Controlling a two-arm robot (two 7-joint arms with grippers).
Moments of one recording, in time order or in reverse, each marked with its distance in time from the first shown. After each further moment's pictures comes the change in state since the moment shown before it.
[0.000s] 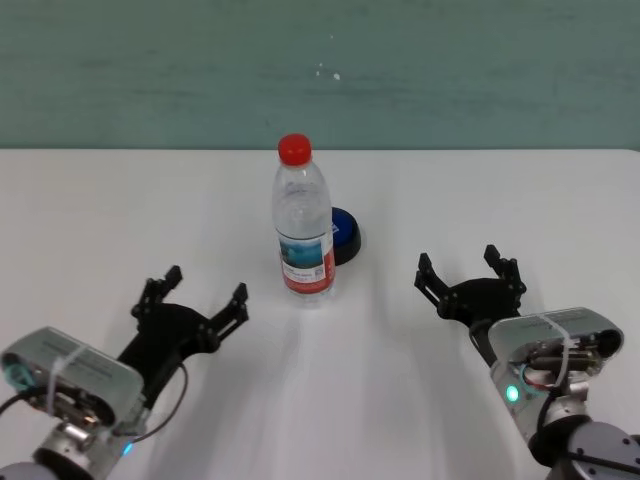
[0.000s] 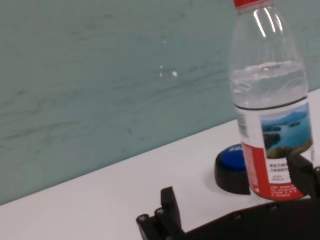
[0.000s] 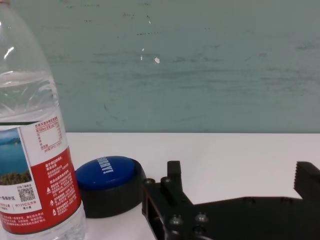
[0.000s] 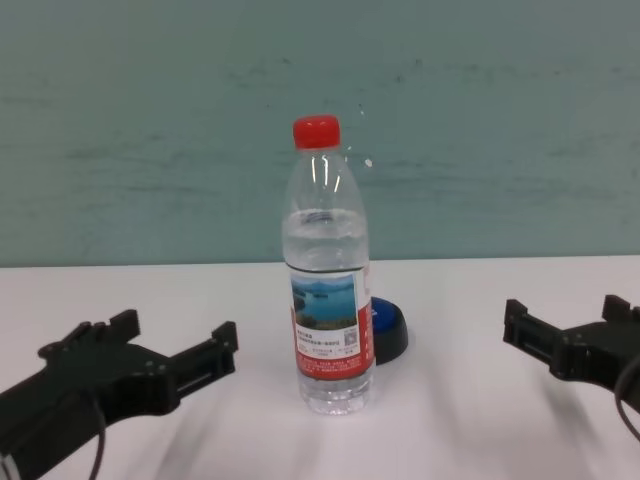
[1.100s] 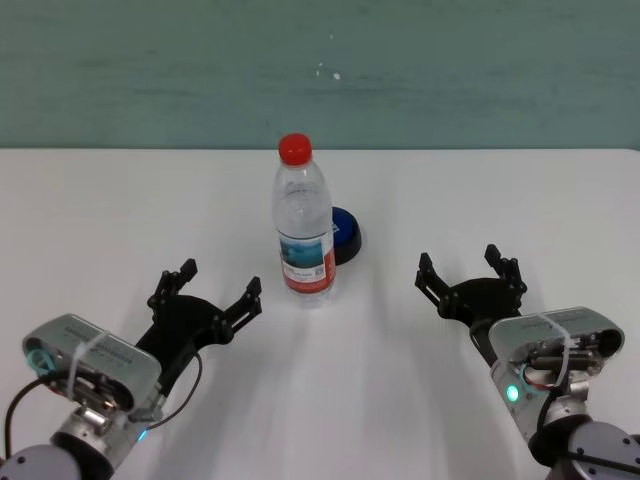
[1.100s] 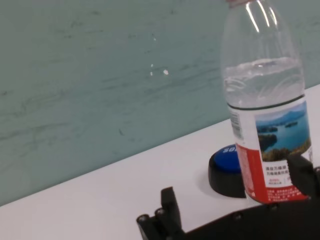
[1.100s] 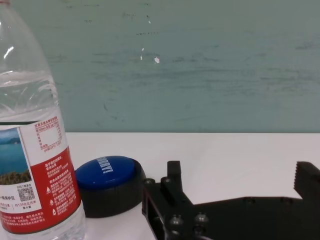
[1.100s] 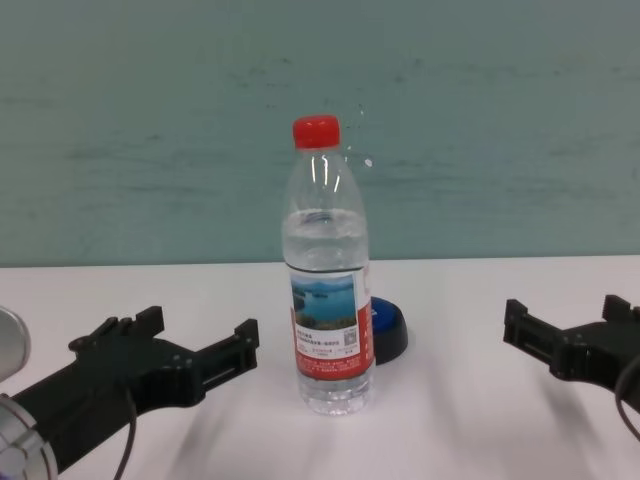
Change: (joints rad) left arm -0.058 -0.013 0.028 0.056 0.023 0.000 -0.005; right arm 0.000 0.000 0.000 0.000 0.000 0.000 0.000
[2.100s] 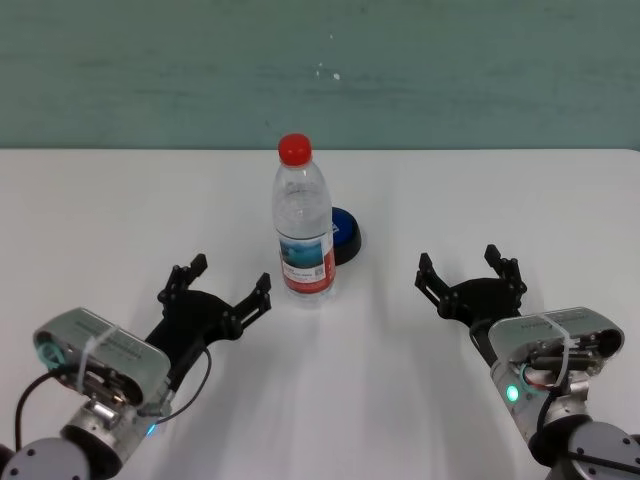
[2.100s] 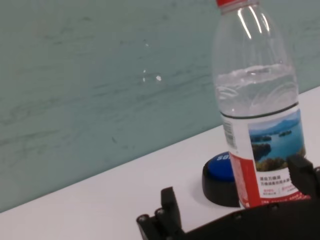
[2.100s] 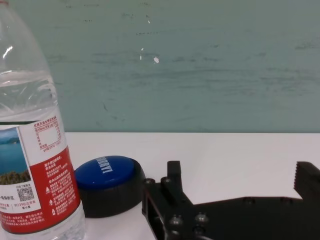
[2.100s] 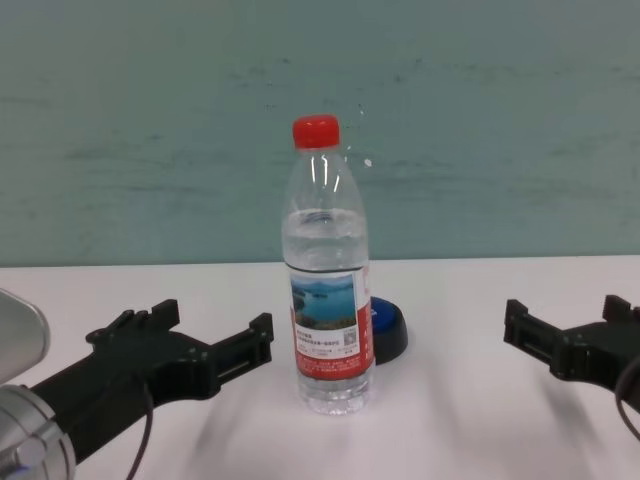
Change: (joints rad) left arm -0.024 -0.003 0.018 0.018 0.001 -0.008 -0.006; right arm 0.000 0.000 0.000 0.000 0.000 0.000 0.000
